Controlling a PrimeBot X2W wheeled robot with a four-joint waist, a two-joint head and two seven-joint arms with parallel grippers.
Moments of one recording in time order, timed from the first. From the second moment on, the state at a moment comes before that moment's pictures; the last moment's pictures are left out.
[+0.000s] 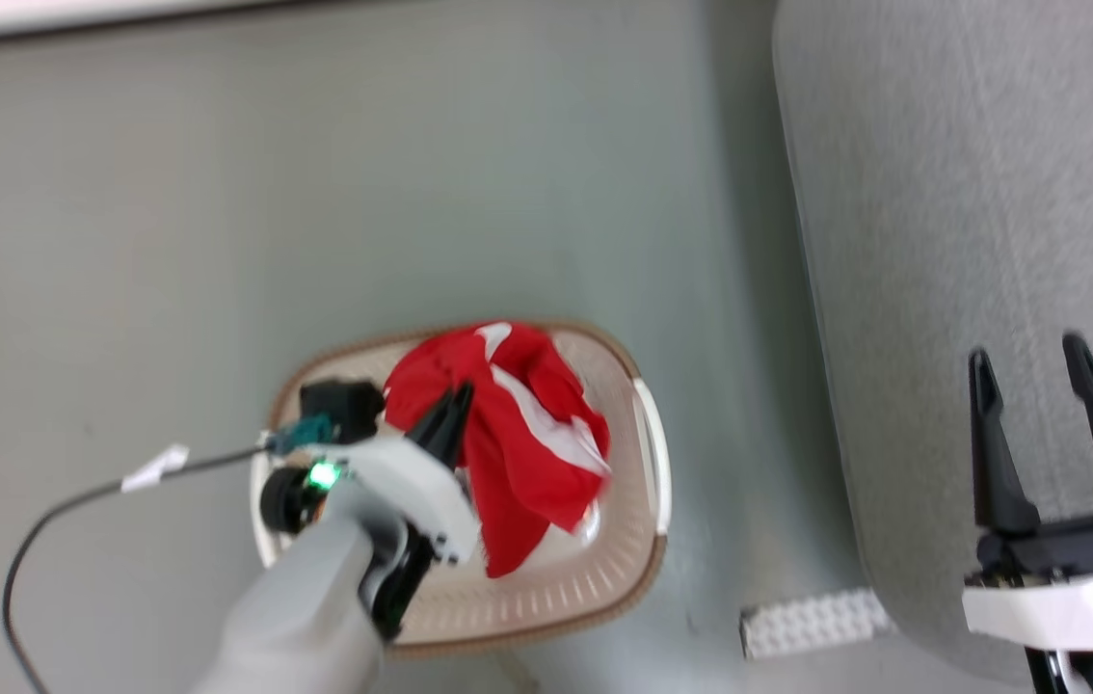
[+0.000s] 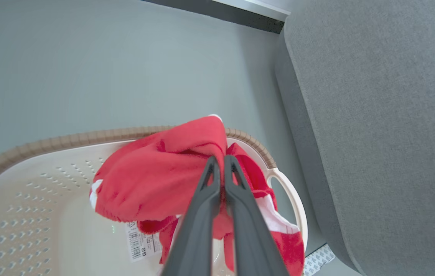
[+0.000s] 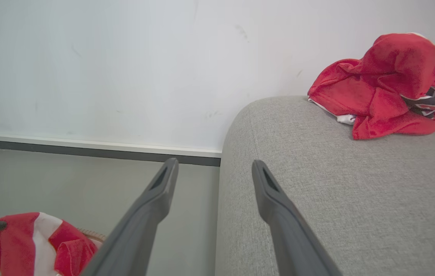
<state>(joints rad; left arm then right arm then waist) -0.76 0.07 -0.62 0.98 -0.70 -0.13 -0.26 -0.19 -0.11 0.01 -0.03 0.15 0.13 -0.26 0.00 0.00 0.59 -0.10</state>
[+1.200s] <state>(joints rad) -0.15 0.24 -0.47 0.40 -0.58 0.03 -0.26 0.12 -0.09 0.02 0.18 0.19 0.13 -0.26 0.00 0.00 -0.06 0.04</state>
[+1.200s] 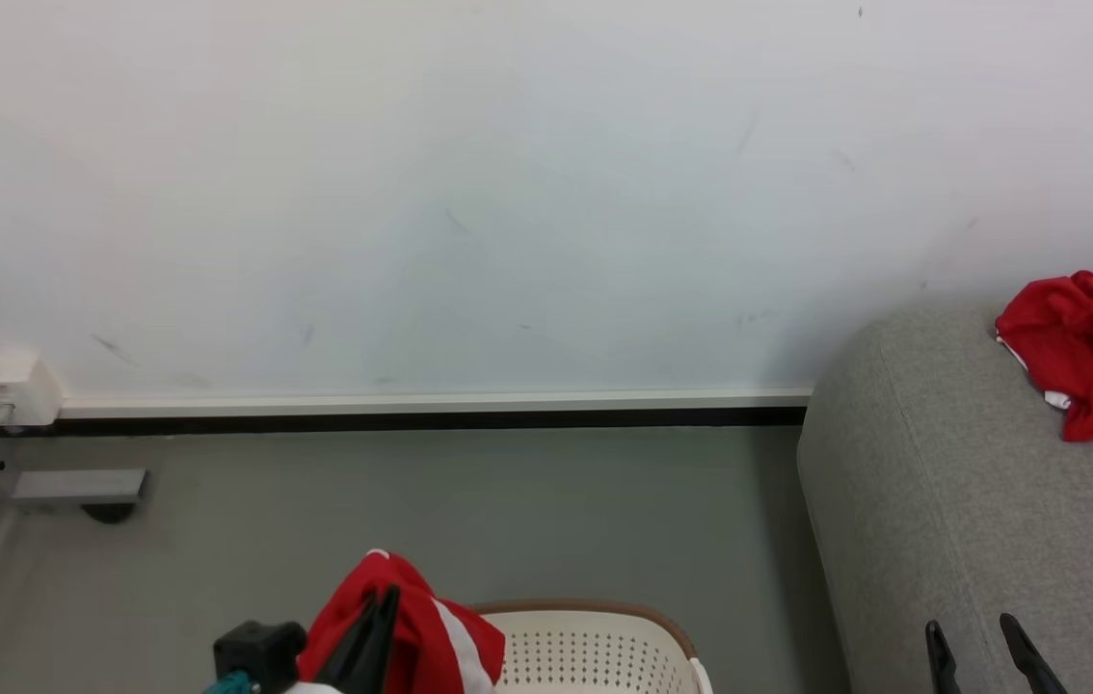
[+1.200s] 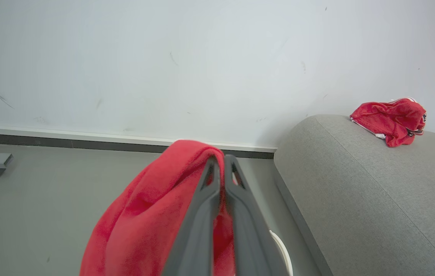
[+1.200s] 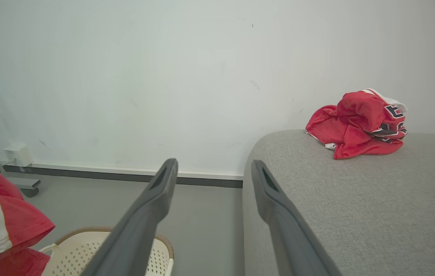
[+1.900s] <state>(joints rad) -0.06 0.29 -0.41 0.22 -0.52 0.05 -0.26 0.13 -0.09 0.07 0.22 0.21 0.13 -0.26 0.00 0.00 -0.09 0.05</state>
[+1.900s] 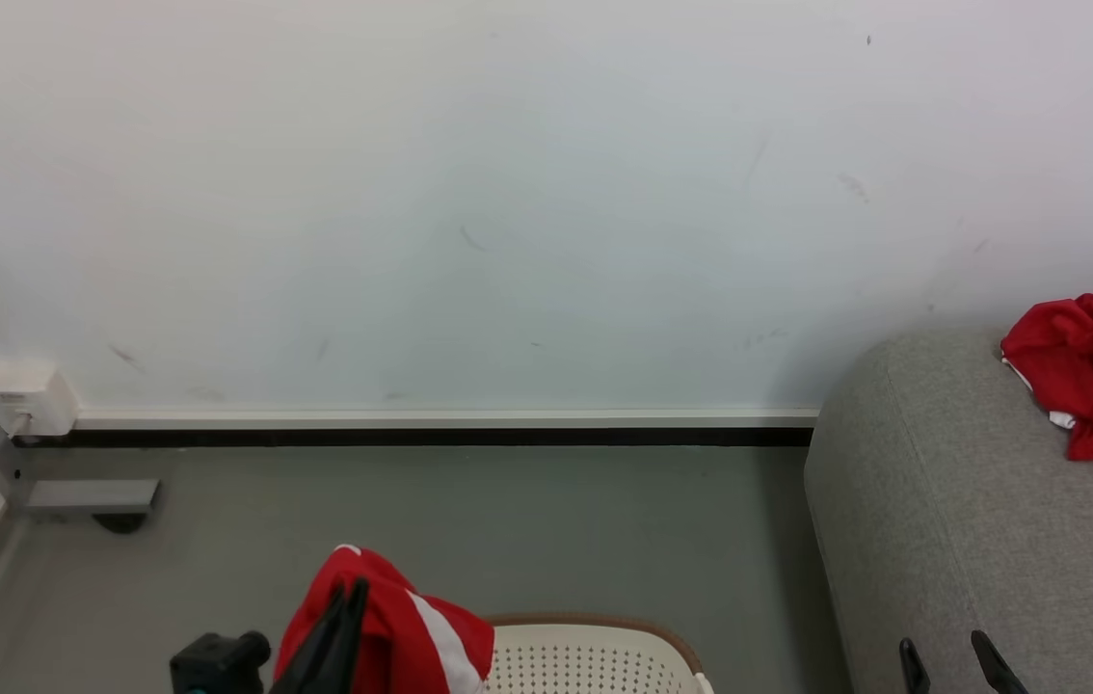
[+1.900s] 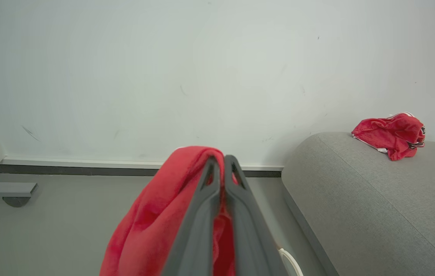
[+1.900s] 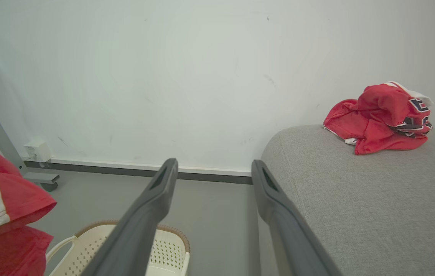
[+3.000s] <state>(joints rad) -0.08 0.29 -0.42 0.21 -0.51 0.04 -0.26 0.12 -0.10 0.10 0.18 0.20 0.13 -0.26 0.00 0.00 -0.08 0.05</state>
